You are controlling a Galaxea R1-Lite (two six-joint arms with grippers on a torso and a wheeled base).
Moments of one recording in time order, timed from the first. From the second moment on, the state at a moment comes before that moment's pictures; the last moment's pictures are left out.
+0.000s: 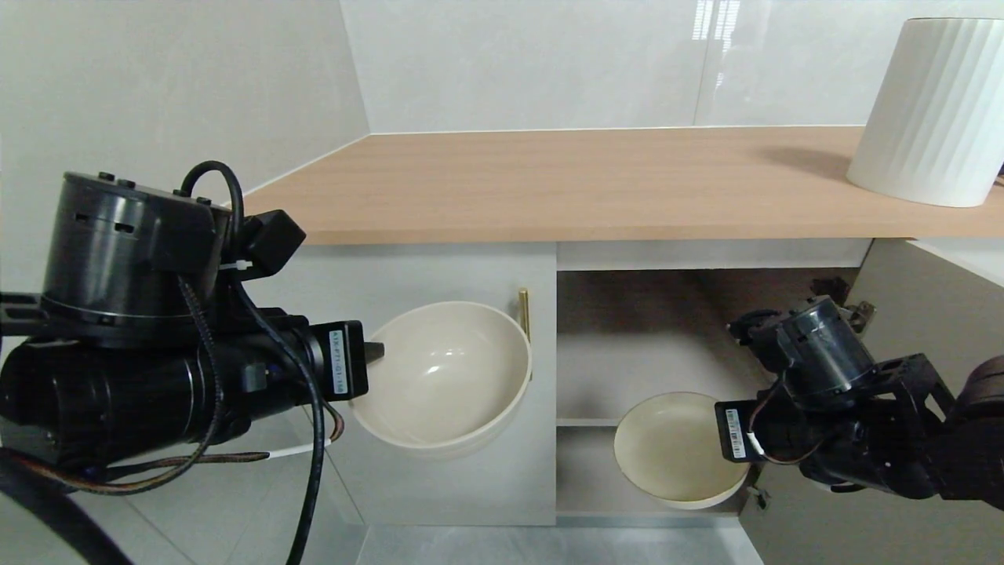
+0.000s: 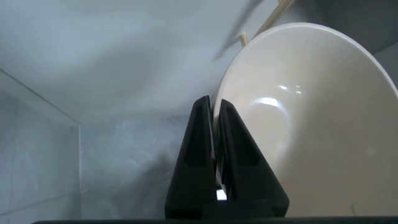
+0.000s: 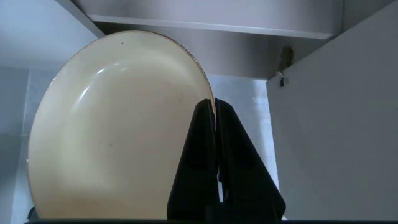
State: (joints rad) left arm -0.56 1.43 -0.94 0.06 0.19 -0.43; right arm 0.62 1.68 -0.83 -0.02 -0.42 0.39
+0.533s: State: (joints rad) left arm -0.56 1.42 -0.94 0.05 0.19 -0.41; right arm 0.47 1.93 -1.02 -0.09 -0.23 0.34
